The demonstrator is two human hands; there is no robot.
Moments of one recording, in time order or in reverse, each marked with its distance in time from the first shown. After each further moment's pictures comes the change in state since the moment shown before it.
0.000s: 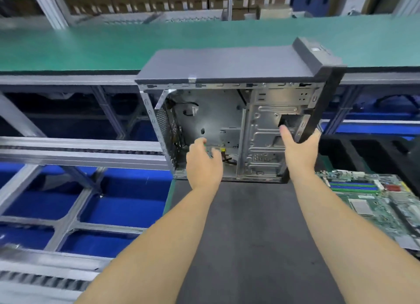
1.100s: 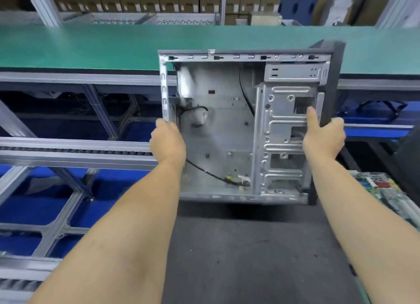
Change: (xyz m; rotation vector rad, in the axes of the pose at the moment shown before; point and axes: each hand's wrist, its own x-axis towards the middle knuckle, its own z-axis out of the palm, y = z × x) left_hand 0.085 -0.014 -0.083 0.192 0.201 -0.095; right_hand 0.001 -0.055 -0.017 -0.338 0.298 -0.128
